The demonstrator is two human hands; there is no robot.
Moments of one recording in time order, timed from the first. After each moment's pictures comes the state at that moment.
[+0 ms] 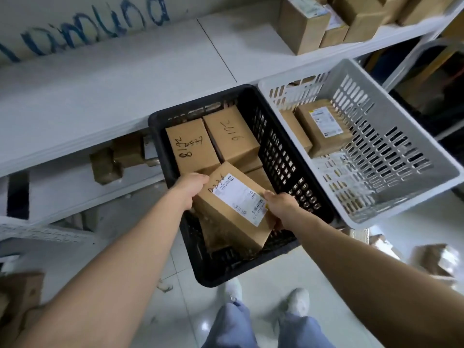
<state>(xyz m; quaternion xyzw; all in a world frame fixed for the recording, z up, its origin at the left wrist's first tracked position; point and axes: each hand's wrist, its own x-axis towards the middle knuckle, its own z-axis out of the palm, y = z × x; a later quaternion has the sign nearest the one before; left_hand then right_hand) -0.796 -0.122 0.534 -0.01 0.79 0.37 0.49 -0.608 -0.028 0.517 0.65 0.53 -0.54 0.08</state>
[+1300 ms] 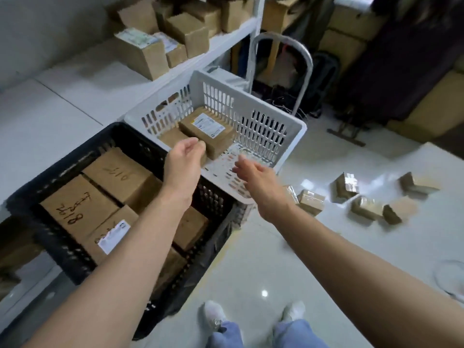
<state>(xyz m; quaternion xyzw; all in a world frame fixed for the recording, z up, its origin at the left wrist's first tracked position) -0.606 -0.011 0.632 0.35 0.66 0.52 0.42 -0.457 -0.012 0.613 0.60 0.44 -0.59 -0.33</state>
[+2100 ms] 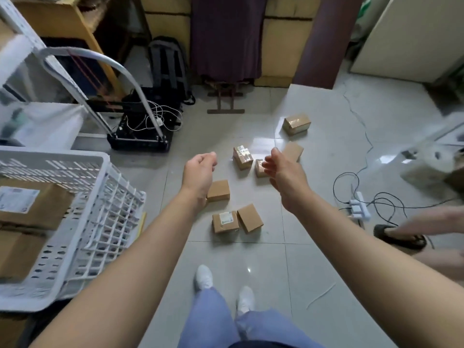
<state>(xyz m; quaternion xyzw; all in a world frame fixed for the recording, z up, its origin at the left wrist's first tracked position) -0.153 0.060 0.585 0.47 0.57 0.29 0.61 0.000 -0.021 0.580 0.72 0.13 -0.44 -0.52</state>
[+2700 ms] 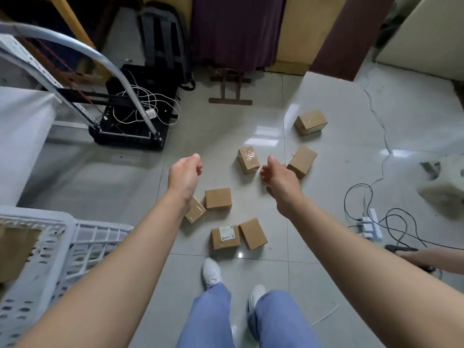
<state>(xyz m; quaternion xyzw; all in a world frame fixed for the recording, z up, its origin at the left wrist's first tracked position) -0.118 0.267 0.487 0.38 0.63 0.27 0.62 0.052 0.177 0.492 0.77 0.08 -0.46 -0.43</state>
